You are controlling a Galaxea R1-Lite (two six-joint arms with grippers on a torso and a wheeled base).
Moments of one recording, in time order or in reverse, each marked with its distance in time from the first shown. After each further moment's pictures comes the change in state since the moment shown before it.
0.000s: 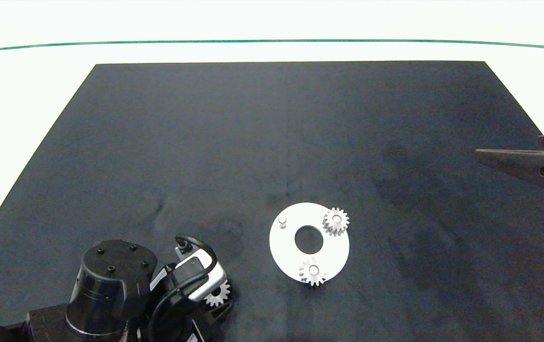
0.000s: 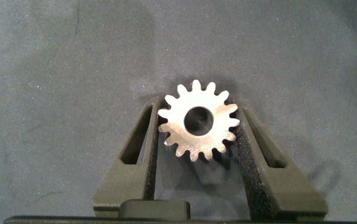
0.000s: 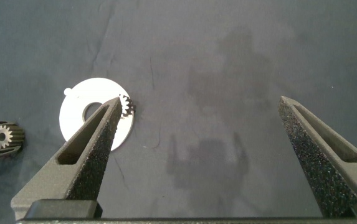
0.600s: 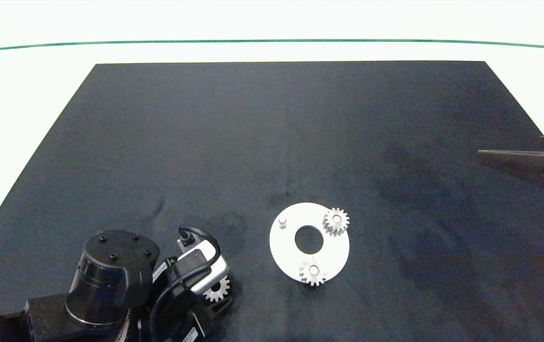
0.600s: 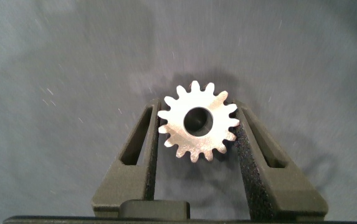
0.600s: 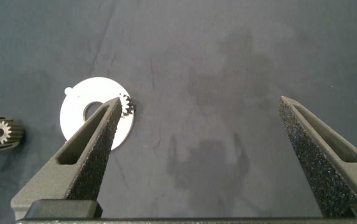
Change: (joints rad) left arm -0.007 -0.030 -0.076 0.113 0.013 0.012; right arm 0.001 -0.008 0.004 0.001 0.000 0.000
